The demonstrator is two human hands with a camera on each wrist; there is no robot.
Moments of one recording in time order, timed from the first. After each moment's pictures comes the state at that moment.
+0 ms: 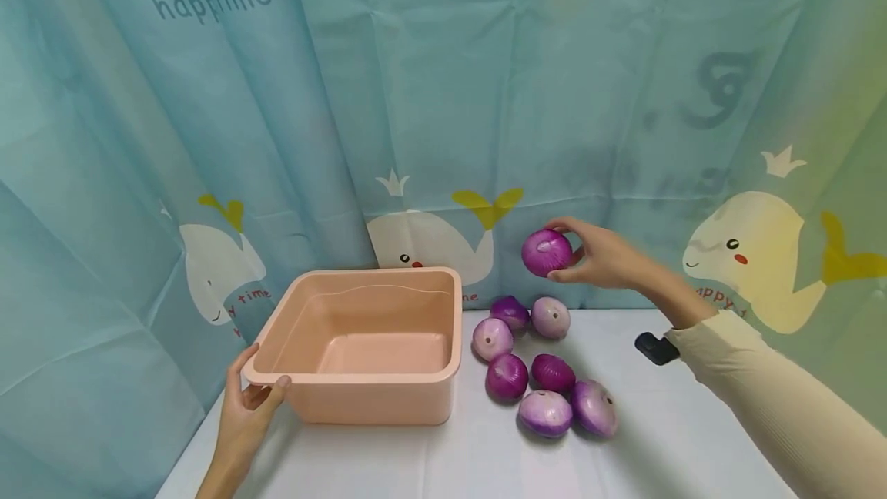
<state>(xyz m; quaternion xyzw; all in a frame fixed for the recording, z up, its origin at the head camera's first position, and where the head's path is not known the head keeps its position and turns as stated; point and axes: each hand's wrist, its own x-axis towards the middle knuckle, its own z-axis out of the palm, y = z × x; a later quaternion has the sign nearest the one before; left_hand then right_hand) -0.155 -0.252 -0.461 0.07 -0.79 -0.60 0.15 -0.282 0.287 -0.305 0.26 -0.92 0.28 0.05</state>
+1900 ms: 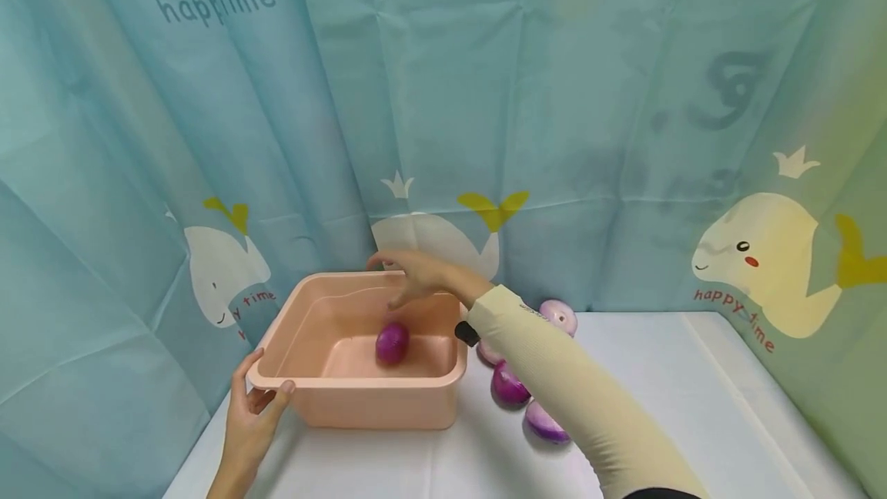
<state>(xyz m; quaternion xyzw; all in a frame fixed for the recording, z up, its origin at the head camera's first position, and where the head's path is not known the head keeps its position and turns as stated) -0.158 -0.254 -0.468 0.05 -0.78 -0.61 0.17 -0.337 0.036 -0.325 0.43 -0.85 0.29 -0.12</state>
